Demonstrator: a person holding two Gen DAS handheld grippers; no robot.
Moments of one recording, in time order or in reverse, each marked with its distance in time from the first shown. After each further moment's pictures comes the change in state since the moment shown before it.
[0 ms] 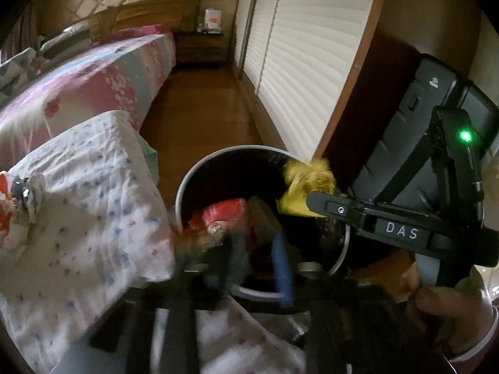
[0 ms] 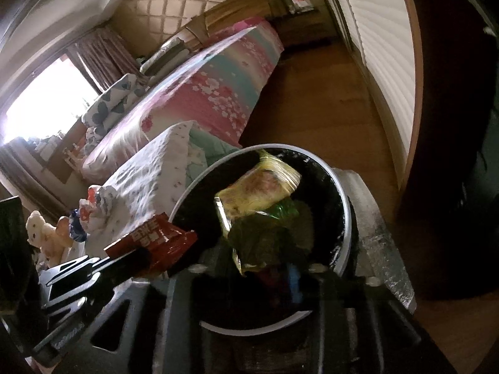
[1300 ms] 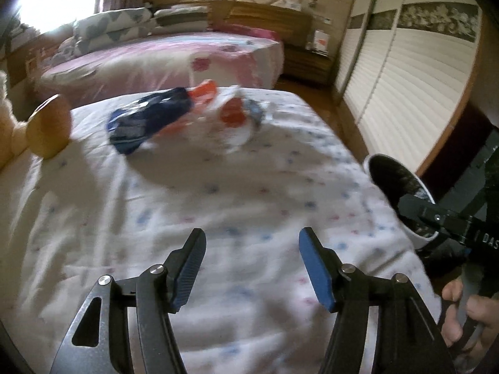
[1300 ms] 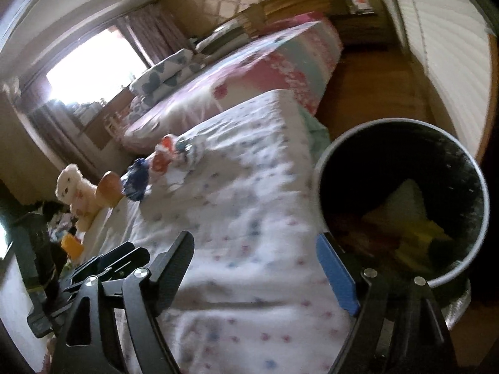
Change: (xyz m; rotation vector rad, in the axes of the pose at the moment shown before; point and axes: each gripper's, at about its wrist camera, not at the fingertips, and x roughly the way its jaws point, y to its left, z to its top) left arm -0.137 0.147 -0.114 -0.324 -0.076 0.281; right arm 0.019 0.143 -0.058 -0.187 0.029 0.173
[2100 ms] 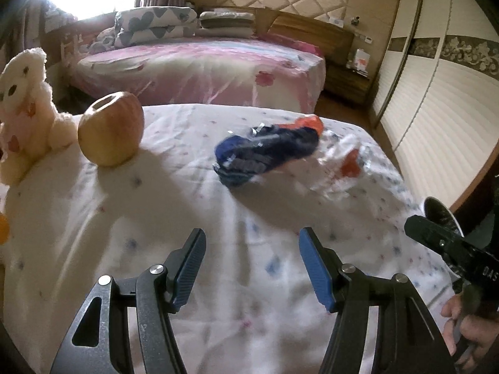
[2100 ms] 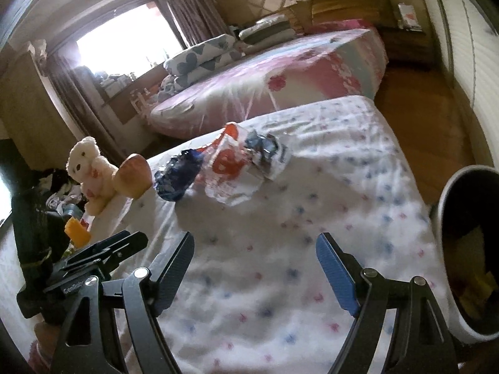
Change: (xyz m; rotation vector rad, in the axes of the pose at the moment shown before) left arm 0.003 0.091 0.035 -0.095 -0.039 0.107; right arm 0.067 0.087 0.019 -0.153 0.014 0.069
